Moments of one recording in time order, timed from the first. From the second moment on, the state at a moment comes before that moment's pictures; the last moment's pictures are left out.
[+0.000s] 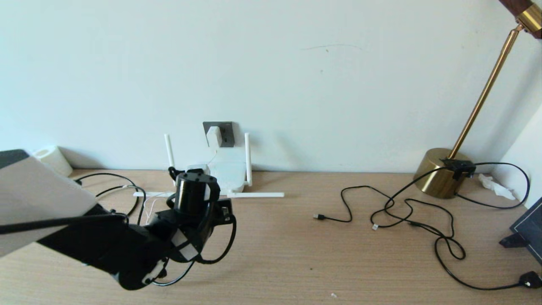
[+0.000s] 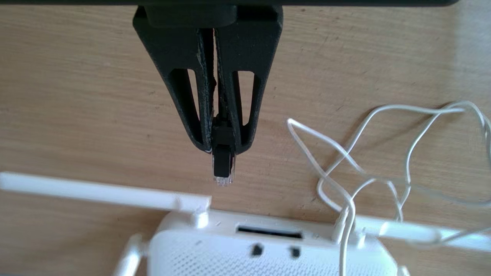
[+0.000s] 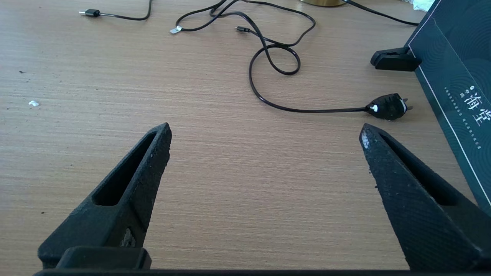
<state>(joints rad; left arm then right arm) -0.54 1.95 -0.76 -0.76 0.59 -0.26 0.01 0.00 -0.10 0.25 -0.02 -0.03</state>
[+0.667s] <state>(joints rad) -0.51 1.98 -0.70 -0.84 0.58 -0.28 0.01 0.00 -0.10 0.25 -0.02 -0.03</state>
